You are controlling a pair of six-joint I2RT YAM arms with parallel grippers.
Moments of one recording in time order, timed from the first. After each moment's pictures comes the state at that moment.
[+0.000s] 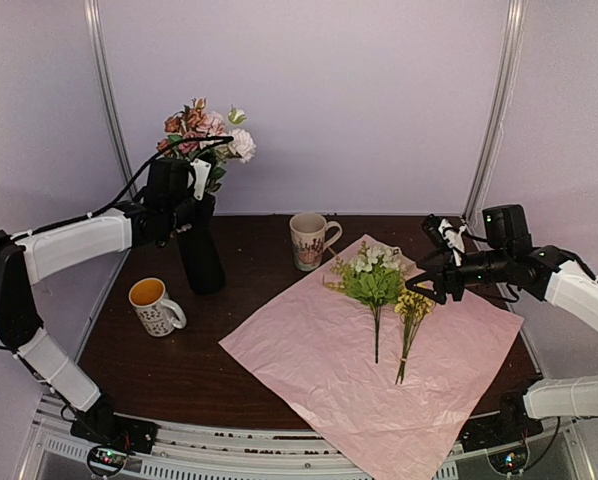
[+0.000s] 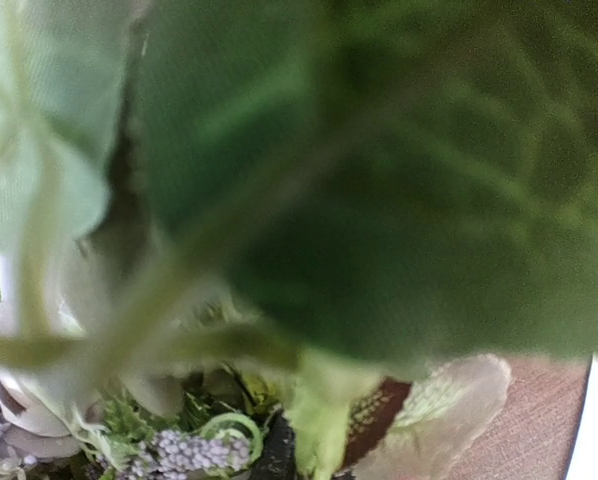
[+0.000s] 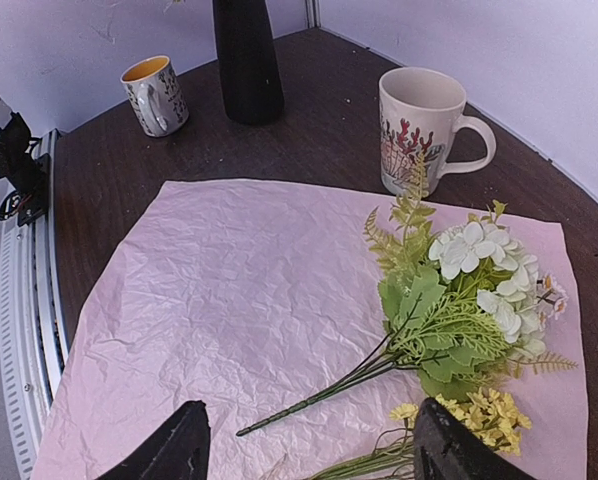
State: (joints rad) left arm -0.49 1.56 1.23 -0.06 -0.36 0.16; right arm 0.34 1.03 0.82 -0.41 -0.61 -0.31
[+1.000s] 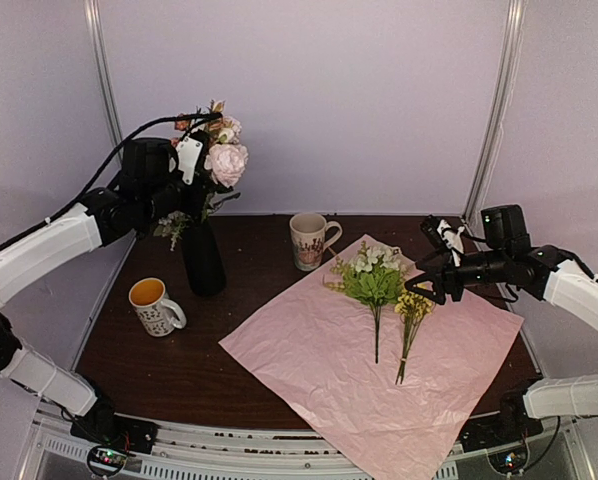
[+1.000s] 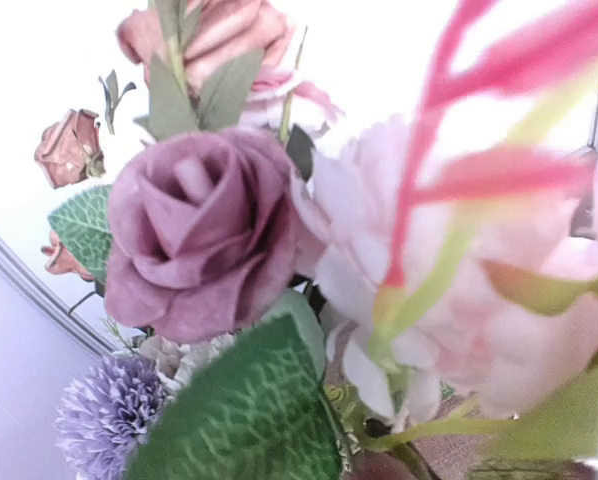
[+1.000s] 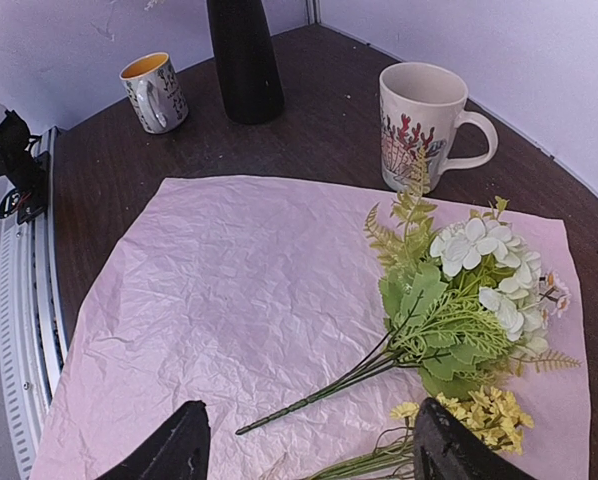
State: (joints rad) left arm -0.58 1.38 1.29 -0.22 -0.34 0.17; right arm 0.34 1.04 0.82 -0.42 -0.61 -0.31
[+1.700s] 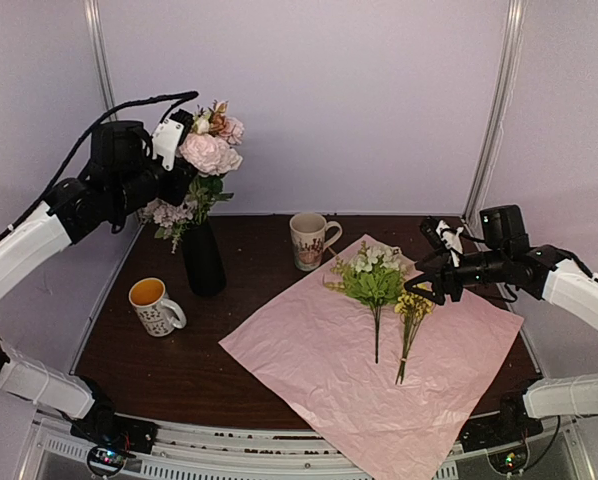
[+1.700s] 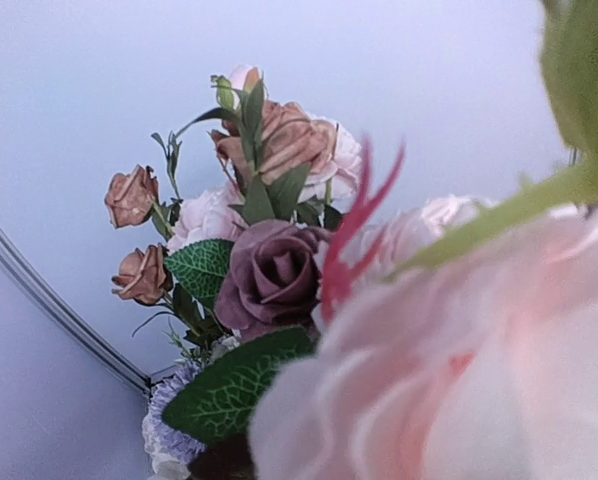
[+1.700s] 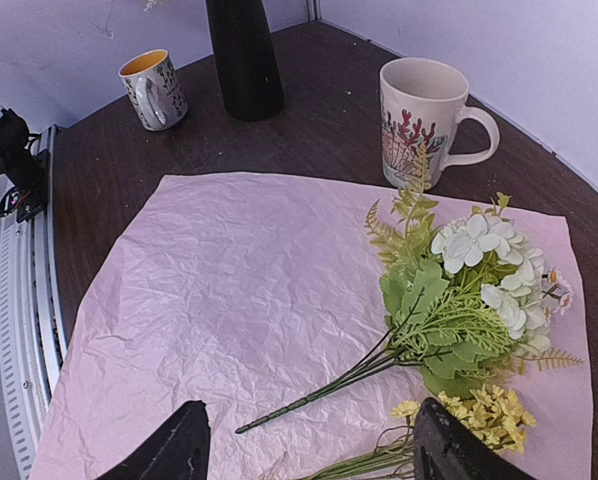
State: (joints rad) left arm -0.62 1.26 1.37 -0.35 -0.34 0.20; right arm 0.34 1.05 0.82 -0.42 -0.61 -0.32
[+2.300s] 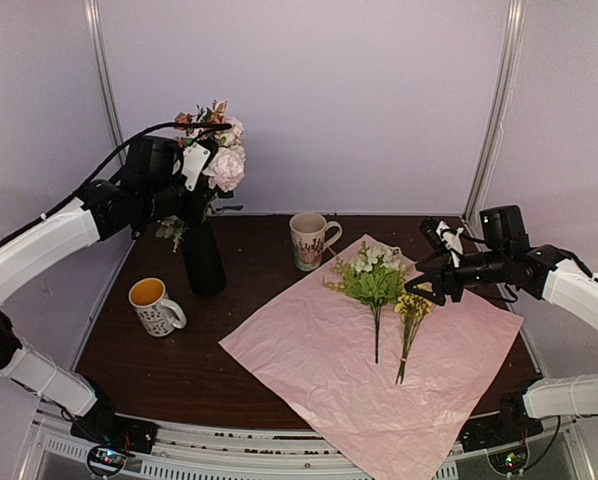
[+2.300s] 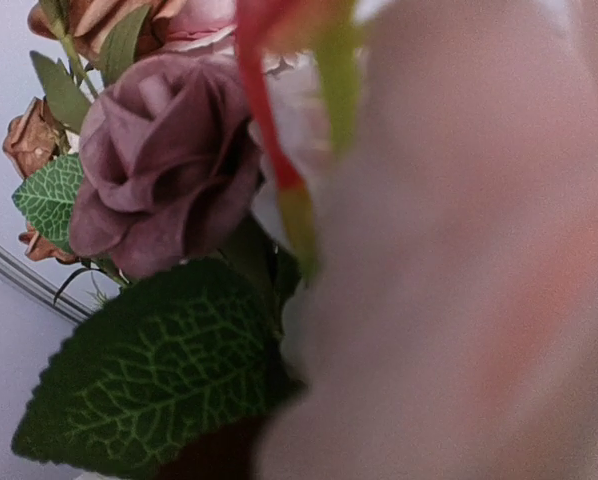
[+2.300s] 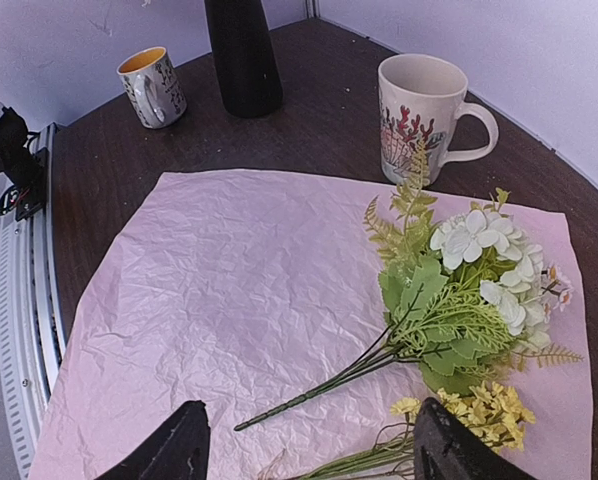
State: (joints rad) left arm -0.62 1.38 1.36 -0.41 -0.36 0.24; right arm 0.34 1.05 0.82 -0.42 -0.61 -0.32
